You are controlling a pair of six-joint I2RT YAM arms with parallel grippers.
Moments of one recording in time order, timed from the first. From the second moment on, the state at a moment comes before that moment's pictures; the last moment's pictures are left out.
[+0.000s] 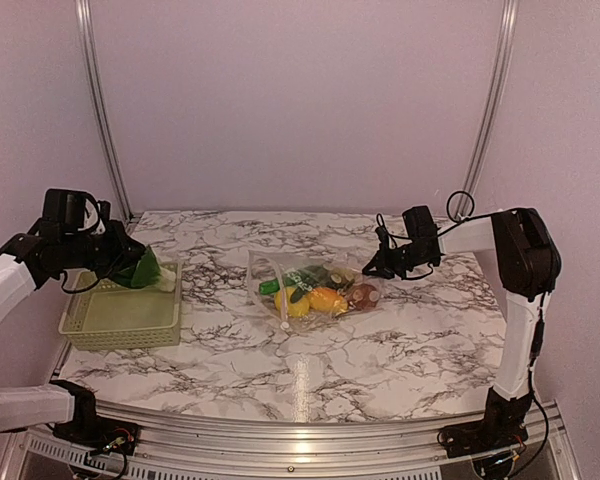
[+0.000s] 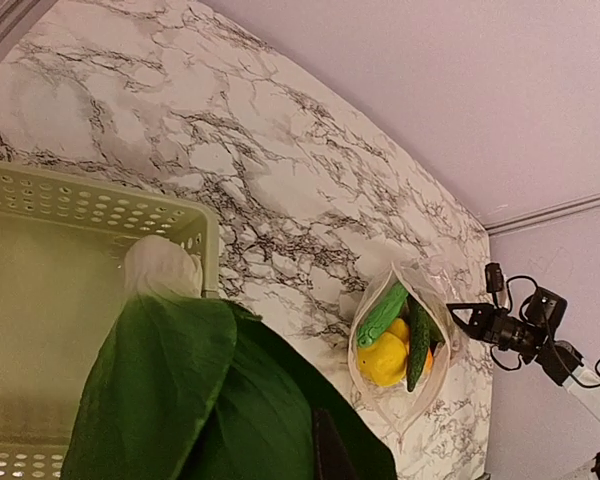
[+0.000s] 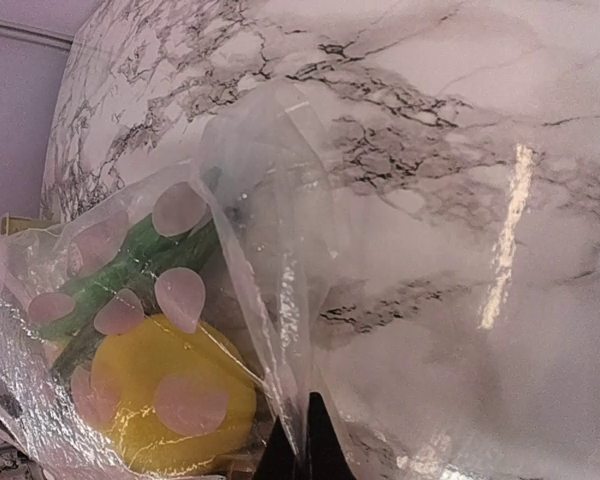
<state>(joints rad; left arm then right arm) -0.19 0.98 0.94 -0.60 0.24 -0.73 0.24 2.06 1.32 -0.21 -0.63 0.37</state>
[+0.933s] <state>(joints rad) 0.15 1.45 0.89 -0.54 0.22 -0.66 0.24 2.08 1.36 -0.24 -0.62 0.36</state>
